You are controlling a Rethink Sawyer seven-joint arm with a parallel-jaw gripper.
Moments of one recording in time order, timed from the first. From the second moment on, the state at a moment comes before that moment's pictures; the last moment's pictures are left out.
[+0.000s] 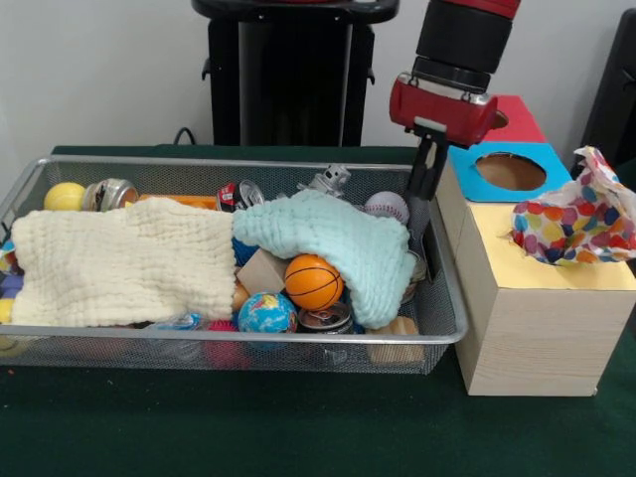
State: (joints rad) arm 0.19 -0.60 -0.29 1.77 0.01 0.17 2.40
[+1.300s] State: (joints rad) arm 0.37 -0.69 -0.30 1.77 0.20 0.48 2.40
